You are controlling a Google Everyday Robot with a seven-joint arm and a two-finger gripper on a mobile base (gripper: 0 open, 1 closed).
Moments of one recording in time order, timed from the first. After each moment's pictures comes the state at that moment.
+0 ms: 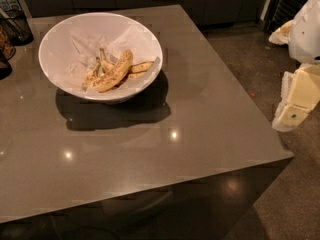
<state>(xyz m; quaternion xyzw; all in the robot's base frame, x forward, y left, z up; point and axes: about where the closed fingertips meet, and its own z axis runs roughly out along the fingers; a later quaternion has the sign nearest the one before) 0.438 -0.217 0.976 -0.60 0.78 -0.03 0.16</state>
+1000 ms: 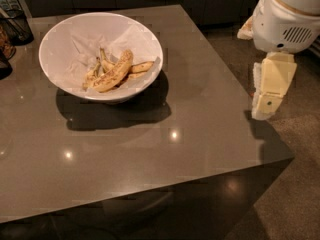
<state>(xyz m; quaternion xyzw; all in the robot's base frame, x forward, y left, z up) 0.461 -0.180 0.975 -0.66 0.74 -0.04 0.12</state>
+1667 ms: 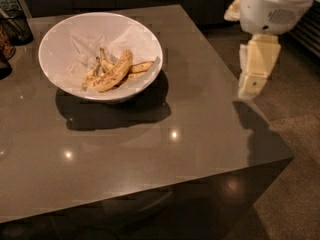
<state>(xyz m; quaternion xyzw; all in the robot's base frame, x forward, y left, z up) 0.494 -0.160 0.992 -0.68 0.72 -0.05 0.15</state>
